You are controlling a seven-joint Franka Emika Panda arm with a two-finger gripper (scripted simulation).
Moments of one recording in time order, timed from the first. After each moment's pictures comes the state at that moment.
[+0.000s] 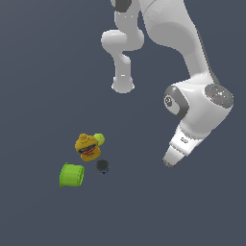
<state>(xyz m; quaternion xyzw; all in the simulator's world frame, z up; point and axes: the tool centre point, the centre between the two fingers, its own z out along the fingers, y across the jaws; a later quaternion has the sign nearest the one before) 0.065 0.227 0.131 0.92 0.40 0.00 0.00</state>
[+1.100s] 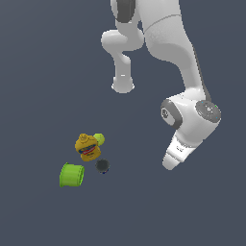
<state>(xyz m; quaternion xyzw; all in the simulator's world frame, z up) 0.065 0.231 0.078 0.91 0.40 0.00 0.00</state>
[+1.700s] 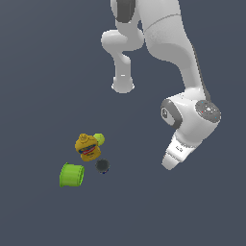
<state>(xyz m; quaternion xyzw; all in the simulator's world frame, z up) 0.064 0.230 0.078 0.91 0.40 0.00 0.00</state>
